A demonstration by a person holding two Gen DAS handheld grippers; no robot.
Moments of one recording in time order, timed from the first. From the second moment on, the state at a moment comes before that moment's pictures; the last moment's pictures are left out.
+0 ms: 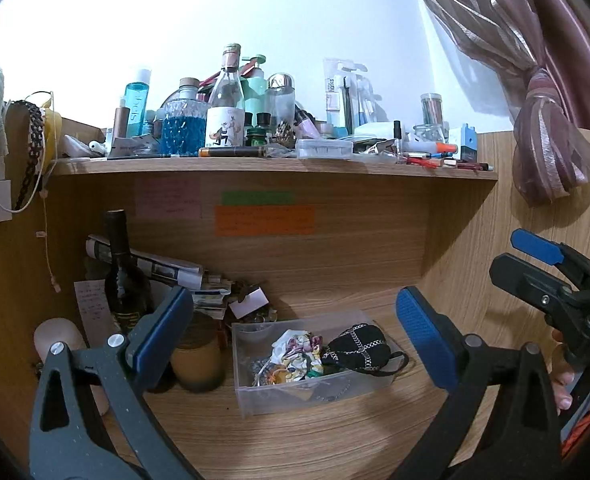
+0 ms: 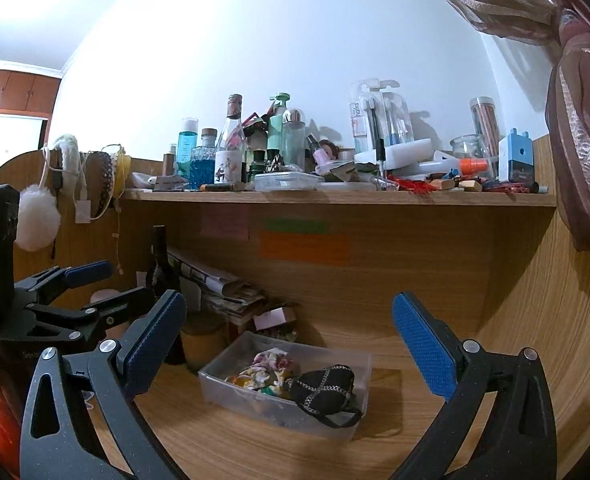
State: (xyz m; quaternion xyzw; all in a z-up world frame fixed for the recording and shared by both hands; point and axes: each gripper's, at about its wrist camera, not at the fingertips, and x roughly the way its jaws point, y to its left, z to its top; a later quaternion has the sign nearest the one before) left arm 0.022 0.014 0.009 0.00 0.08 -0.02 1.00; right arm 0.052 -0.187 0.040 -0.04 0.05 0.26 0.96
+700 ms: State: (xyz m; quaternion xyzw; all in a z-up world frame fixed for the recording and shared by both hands) left arm 0.022 0.015 0.007 0.00 0.08 -0.01 1.00; right arm 0.051 -0.184 0.037 -0.04 0.06 0.27 0.96
